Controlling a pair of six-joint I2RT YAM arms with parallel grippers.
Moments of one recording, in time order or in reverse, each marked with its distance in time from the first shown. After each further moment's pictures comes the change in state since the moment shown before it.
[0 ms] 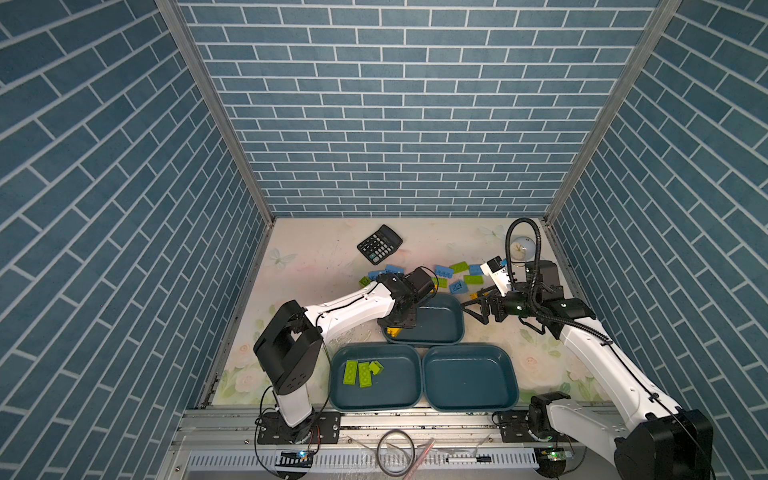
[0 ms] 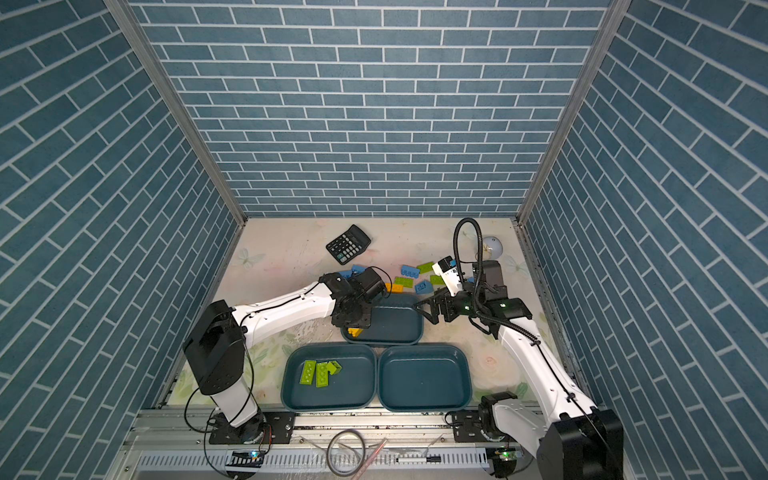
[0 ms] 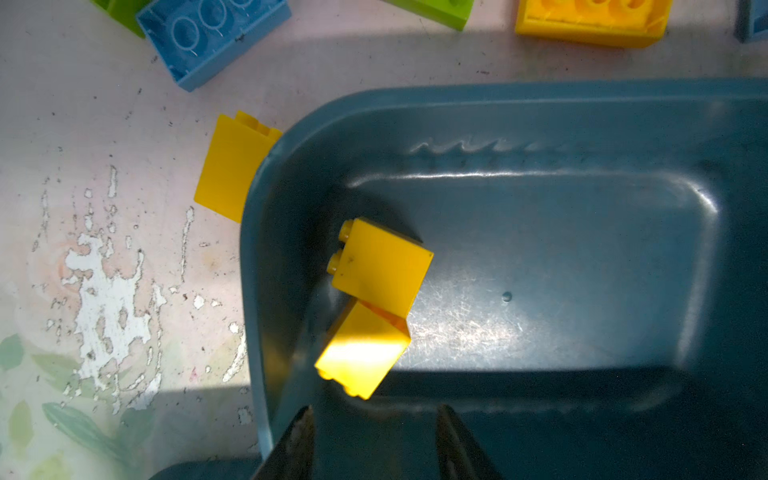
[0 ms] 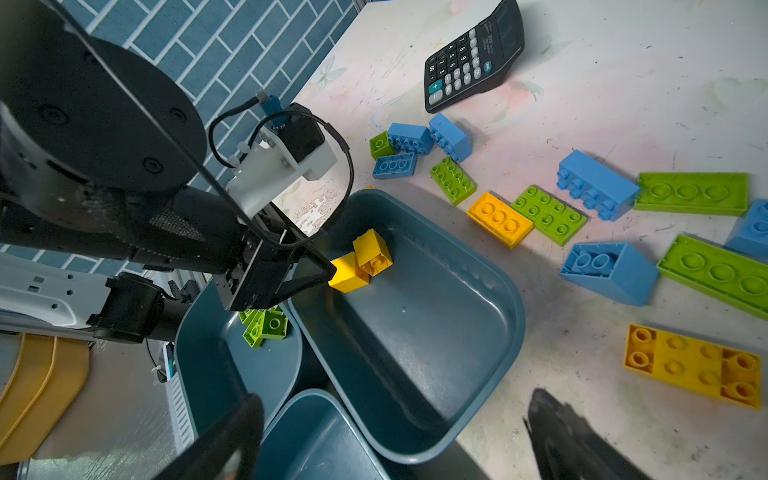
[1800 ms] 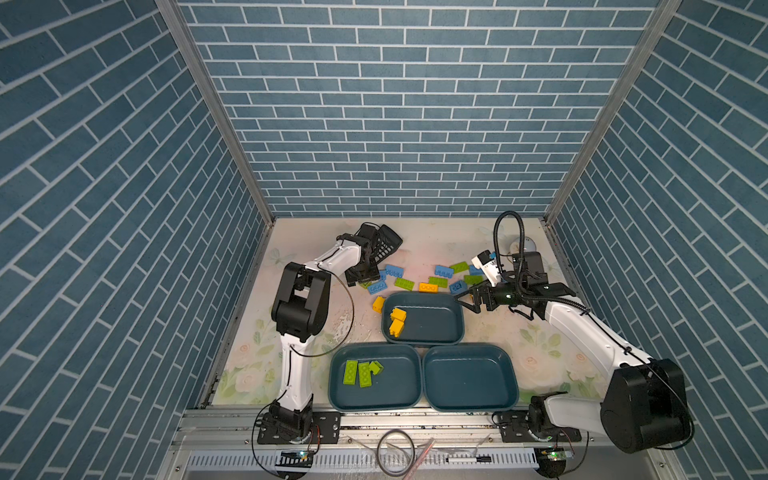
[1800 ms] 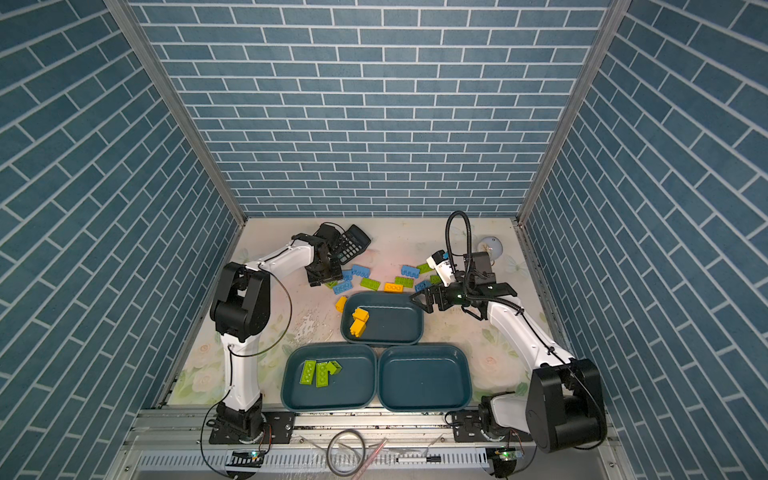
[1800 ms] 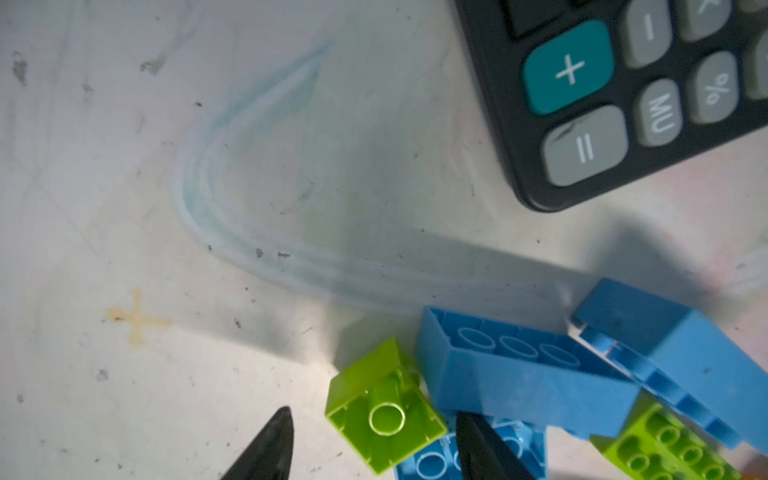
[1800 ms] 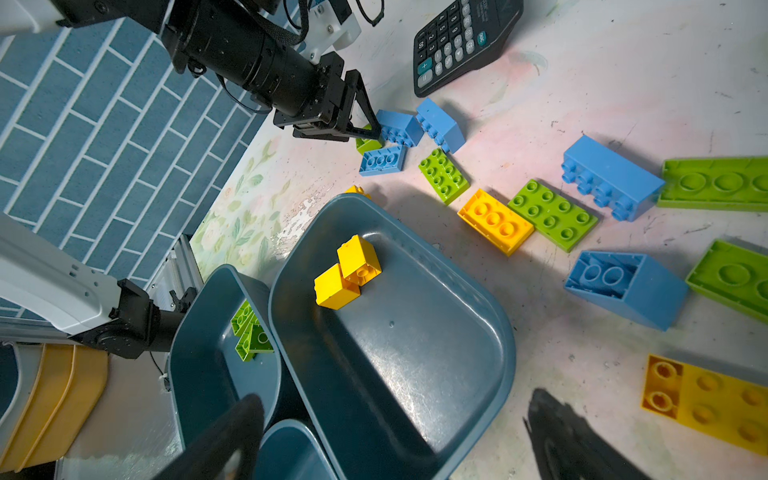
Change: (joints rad) left arm 0.525 0.359 0.291 0.109 0.091 0.163; right arm 0.000 0.224 0.061 0.084 -0.032 0.011
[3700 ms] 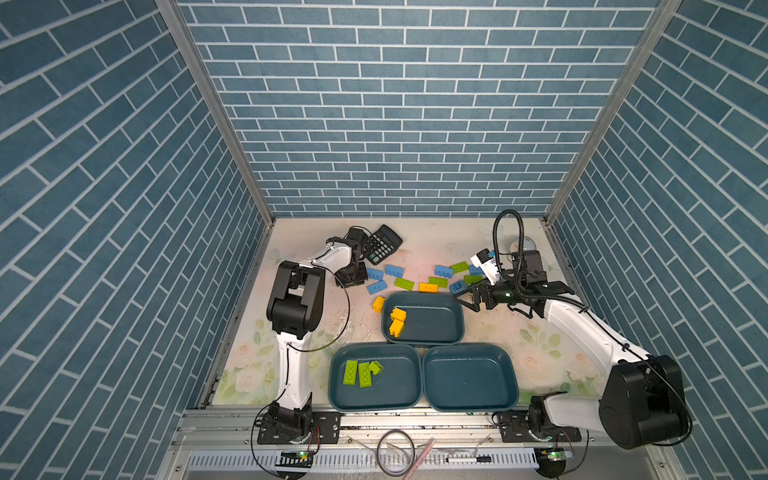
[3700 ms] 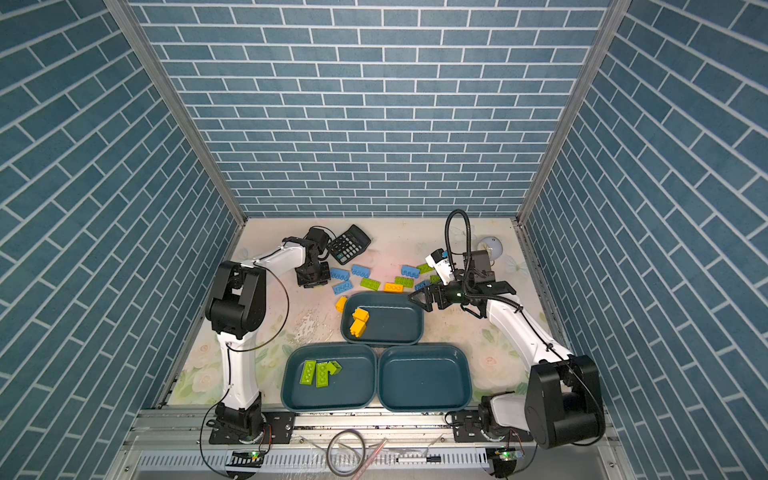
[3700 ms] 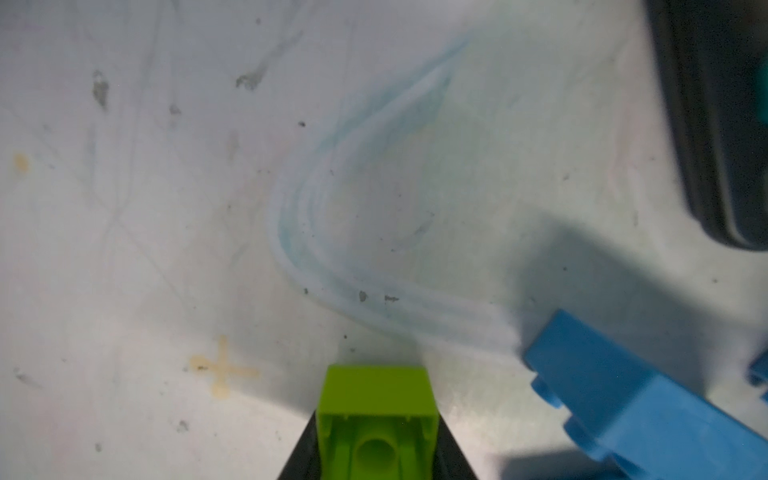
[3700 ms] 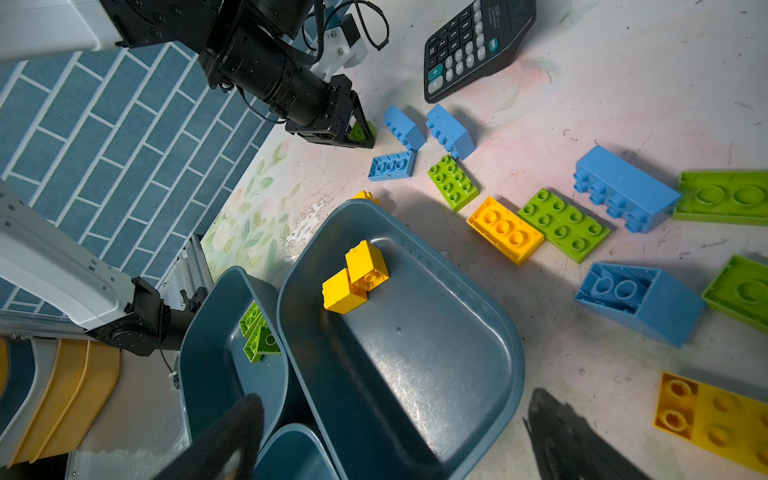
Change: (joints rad) left arm 0.075 0.010 -0.059 0.034 -0.023 0.116; right arm 0.000 0.016 0.012 0.008 -0.029 -0.001
